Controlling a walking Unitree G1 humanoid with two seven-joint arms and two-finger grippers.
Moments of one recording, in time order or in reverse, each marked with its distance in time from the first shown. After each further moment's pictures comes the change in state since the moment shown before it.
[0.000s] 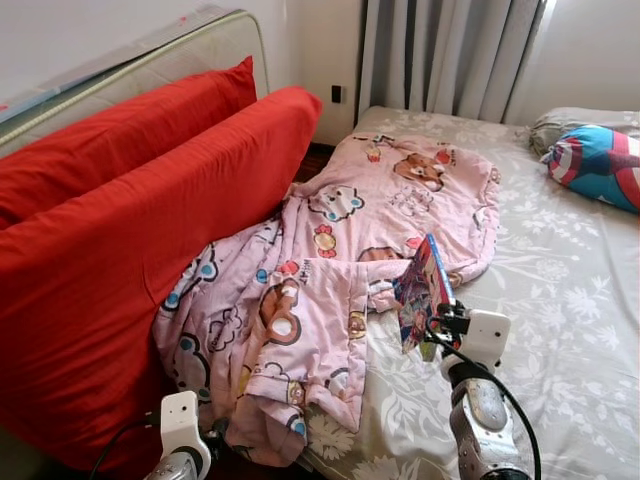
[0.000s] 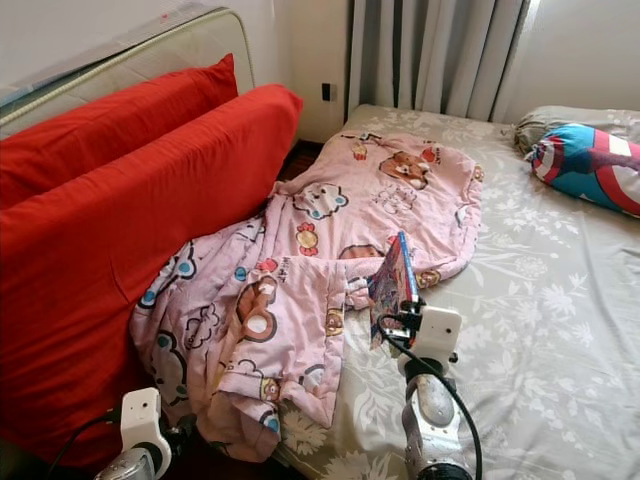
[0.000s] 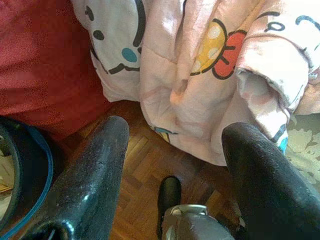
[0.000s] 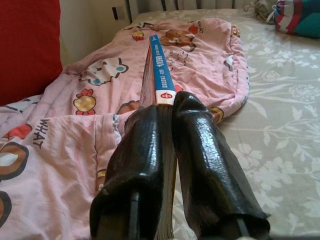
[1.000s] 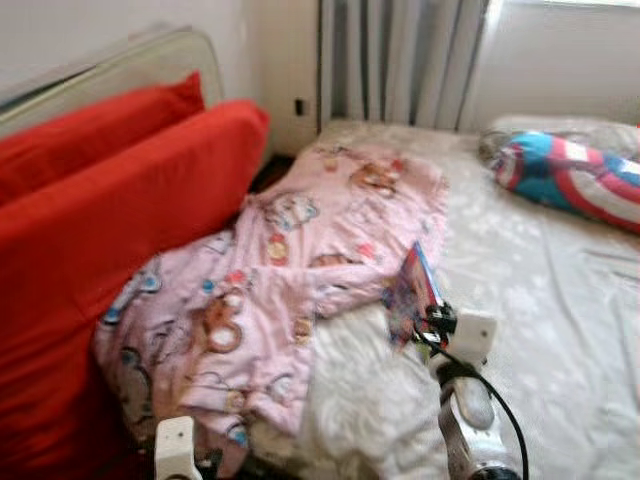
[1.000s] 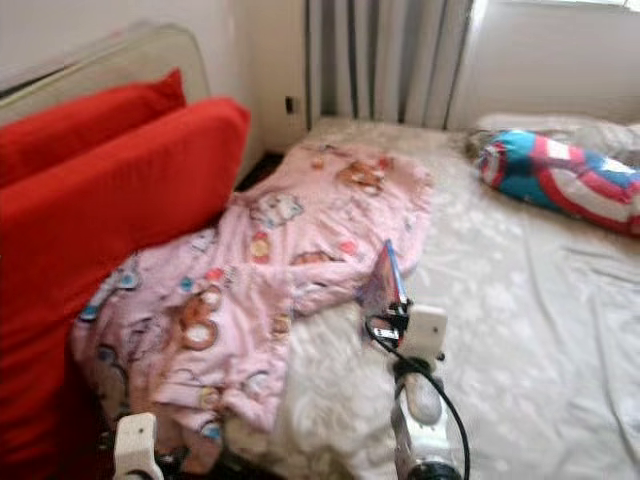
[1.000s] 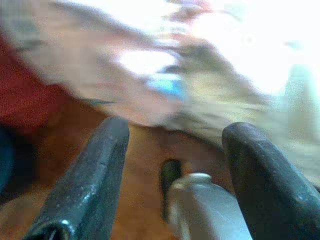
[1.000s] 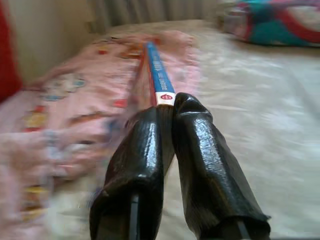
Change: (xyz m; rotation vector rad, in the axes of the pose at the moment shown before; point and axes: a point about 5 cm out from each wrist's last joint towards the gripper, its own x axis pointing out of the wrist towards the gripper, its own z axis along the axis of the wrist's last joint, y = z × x) left arm -0.008 0.007 -0.024 0.058 0.074 0.014; right arm 0.001 0.008 -0.001 -0.004 0.009 0.028
